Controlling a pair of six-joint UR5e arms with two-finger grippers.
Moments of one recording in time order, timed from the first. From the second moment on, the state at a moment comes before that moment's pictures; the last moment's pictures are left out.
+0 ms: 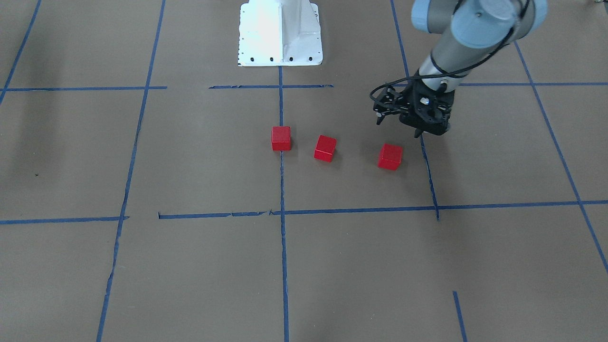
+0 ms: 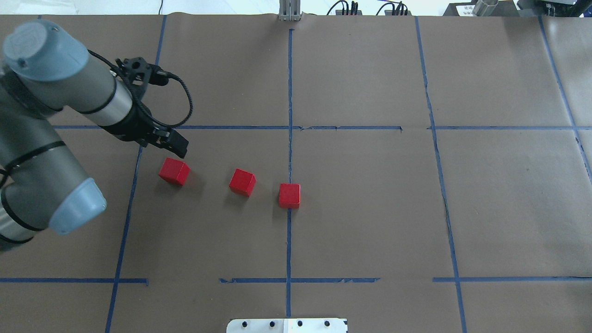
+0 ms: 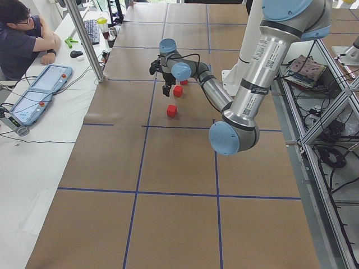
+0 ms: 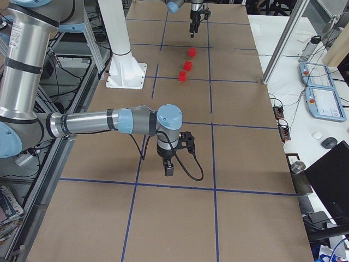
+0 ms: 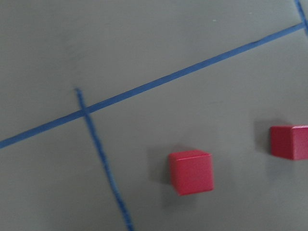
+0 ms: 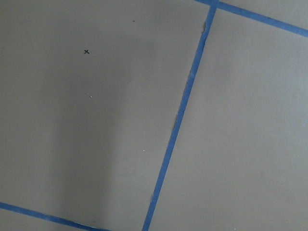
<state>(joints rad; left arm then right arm) -0.73 -2.01 -1.90 -1.59 -2.09 -0.77 1.50 -1.87 2.01 -1.74 2.27 -0.24</state>
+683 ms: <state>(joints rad) -0.55 -2.17 -1.68 -1.70 -1.89 -1.01 1.50 -1.87 2.01 -1.74 2.27 -0.23</state>
